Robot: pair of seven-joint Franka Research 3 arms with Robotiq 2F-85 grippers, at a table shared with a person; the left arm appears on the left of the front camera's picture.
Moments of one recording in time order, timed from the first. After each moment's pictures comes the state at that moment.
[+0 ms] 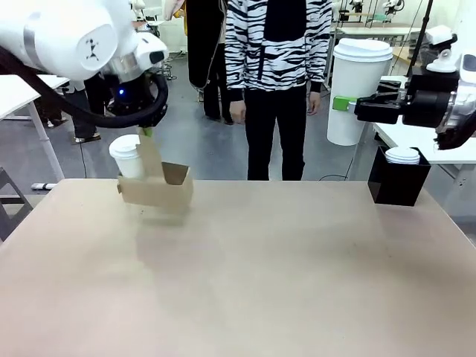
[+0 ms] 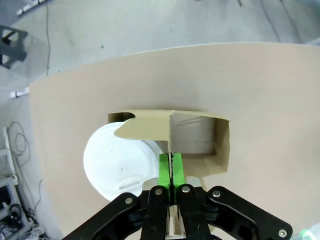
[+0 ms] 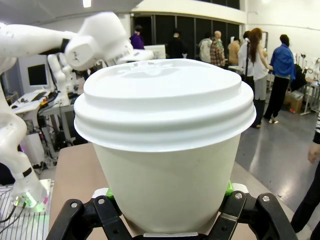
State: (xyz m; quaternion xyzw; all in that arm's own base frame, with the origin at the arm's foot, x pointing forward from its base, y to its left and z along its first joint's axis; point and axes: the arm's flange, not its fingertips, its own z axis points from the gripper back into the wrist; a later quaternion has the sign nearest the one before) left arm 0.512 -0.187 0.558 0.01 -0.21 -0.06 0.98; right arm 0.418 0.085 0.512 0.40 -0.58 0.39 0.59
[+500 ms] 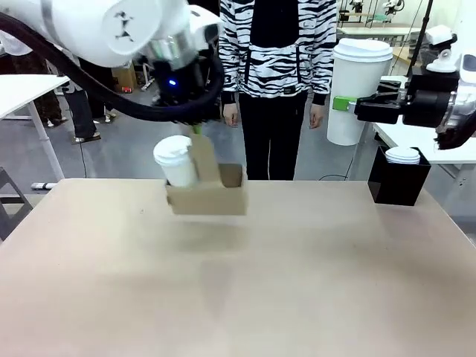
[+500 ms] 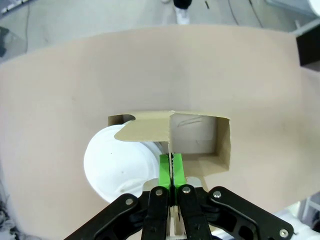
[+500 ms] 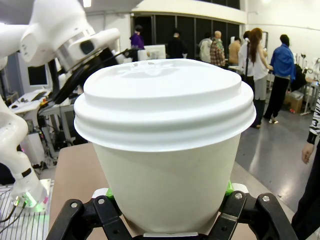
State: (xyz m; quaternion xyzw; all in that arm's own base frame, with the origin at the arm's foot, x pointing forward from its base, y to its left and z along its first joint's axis) left arm 0.411 -0.316 0.585 -0.04 -0.22 -0.03 0.97; right arm 0.418 0.086 0.512 0.39 -0.58 0.39 0.59
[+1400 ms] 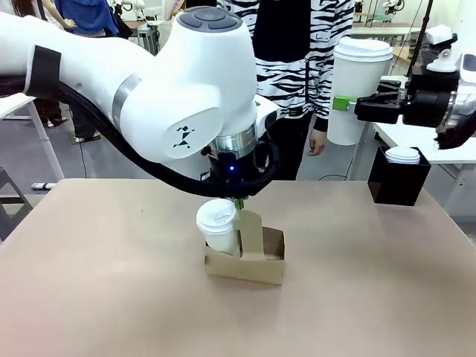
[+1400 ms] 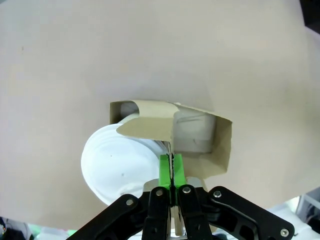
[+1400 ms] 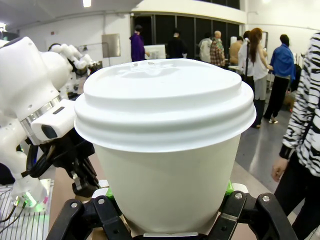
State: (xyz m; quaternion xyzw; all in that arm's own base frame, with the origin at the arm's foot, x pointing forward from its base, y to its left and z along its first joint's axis) left arm 0.346 -0.387 0.484 -0.04 -0.17 0.00 0.98; right arm 0.418 0.085 0.512 0.39 -0.58 0.39 0.59
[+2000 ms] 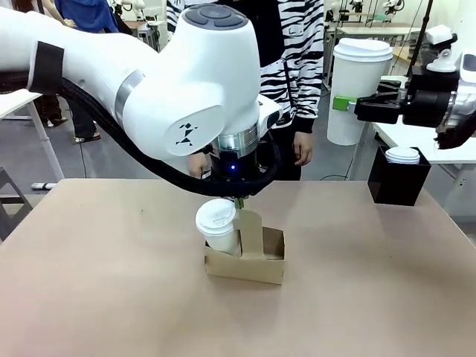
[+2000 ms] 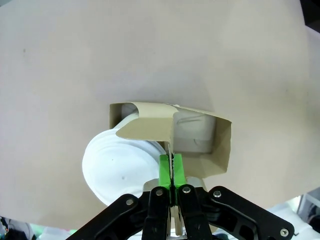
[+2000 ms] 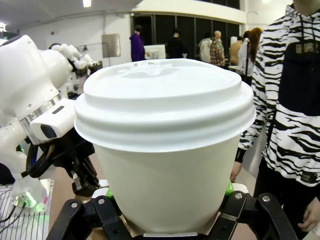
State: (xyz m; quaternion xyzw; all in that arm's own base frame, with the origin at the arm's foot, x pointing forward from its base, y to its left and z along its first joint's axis) left arm 0.348 -0.390 0.488 -0.04 -0.18 -0.01 0.98; right arm 0.418 0.085 0.512 0.39 -0.58 0.39 0.59
